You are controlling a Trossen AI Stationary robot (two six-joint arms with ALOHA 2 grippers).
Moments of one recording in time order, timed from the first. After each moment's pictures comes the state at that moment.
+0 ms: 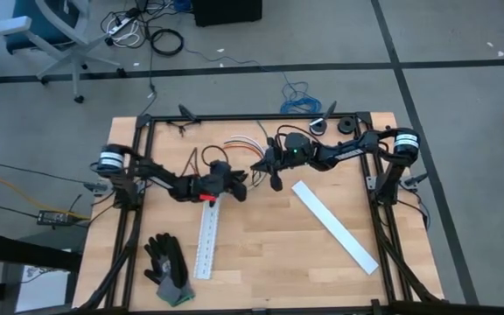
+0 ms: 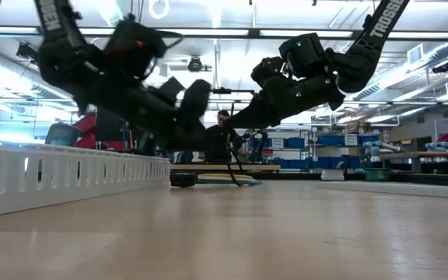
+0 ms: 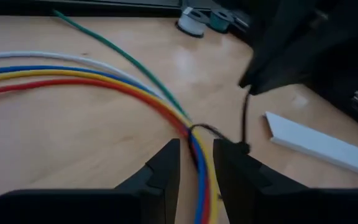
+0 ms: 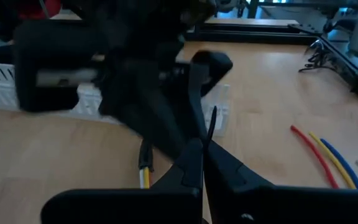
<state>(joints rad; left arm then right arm) -0.01 1.79 0.59 0.83 -0.56 -0.66 -0.29 1.76 0.77 0.71 -0.34 -0.13</state>
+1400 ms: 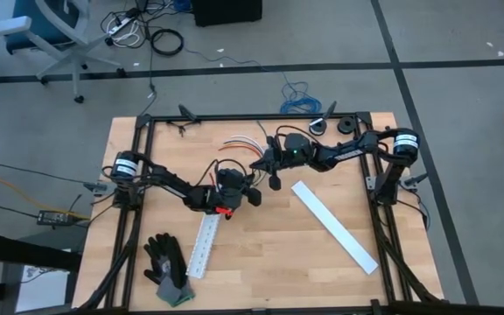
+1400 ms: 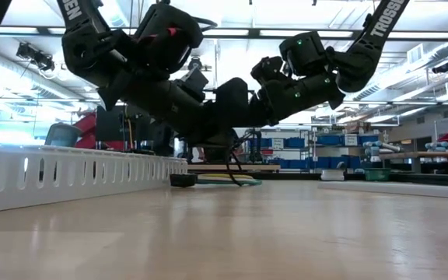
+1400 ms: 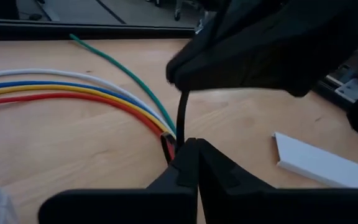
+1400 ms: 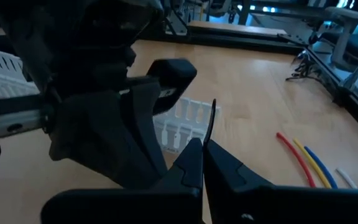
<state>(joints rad) -0.12 1.93 0.82 0.65 -0.86 -0.71 -0.29 1.76 0.77 0.72 -0.29 -0.19</state>
